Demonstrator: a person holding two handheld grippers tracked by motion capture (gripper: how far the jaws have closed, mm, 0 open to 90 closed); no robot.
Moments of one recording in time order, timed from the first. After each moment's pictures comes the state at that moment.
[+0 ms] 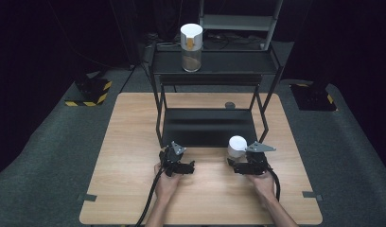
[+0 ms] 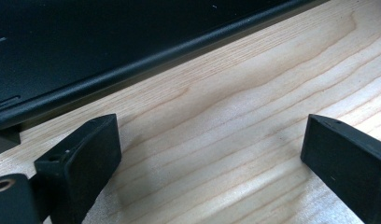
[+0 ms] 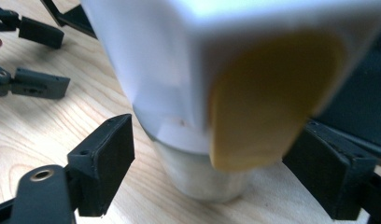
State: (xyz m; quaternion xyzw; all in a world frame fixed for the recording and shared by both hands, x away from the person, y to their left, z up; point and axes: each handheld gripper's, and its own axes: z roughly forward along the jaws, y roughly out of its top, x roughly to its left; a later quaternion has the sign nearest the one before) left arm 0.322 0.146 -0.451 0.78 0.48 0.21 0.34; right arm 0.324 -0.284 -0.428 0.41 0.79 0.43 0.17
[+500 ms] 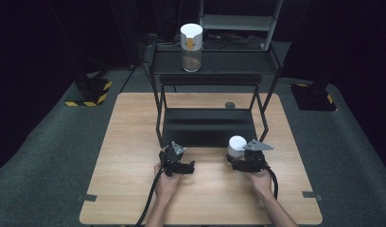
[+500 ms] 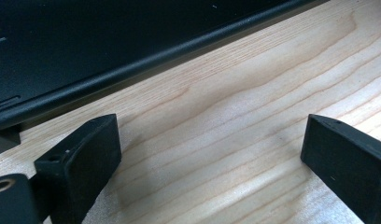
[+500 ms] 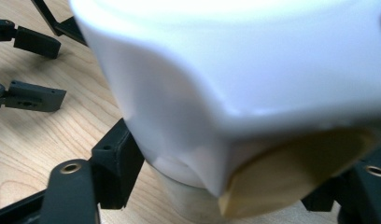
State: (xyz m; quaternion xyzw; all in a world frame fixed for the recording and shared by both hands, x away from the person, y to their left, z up) left arm 0.322 0.146 -0.451 0.78 0.48 0.20 0.34; right arm 0.324 -0.276 -0.428 0.40 0.79 0.43 0.19
